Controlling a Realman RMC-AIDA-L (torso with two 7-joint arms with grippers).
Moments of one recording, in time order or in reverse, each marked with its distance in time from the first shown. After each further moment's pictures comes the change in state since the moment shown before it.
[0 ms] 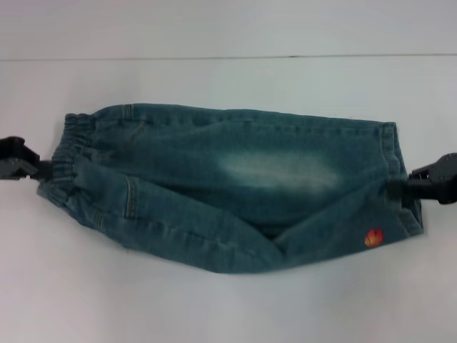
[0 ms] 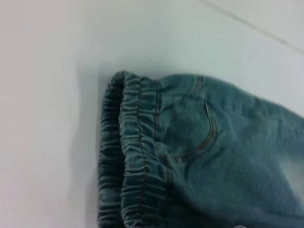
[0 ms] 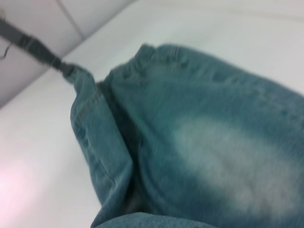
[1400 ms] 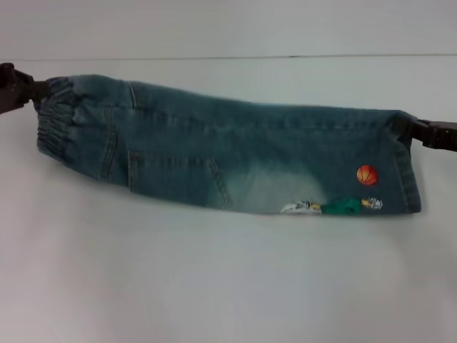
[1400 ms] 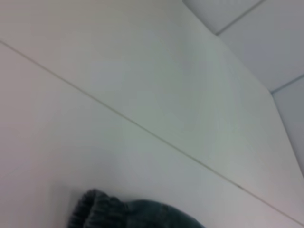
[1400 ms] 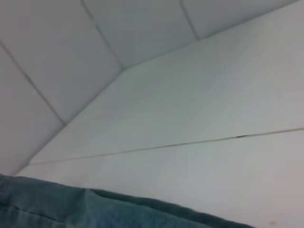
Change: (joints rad) left arm 0.034 -0.019 -0.086 -0.072 -0.285 -0.267 0.018; right arm -0.121 0.077 0.095 0.178 0.399 0.424 -0.109
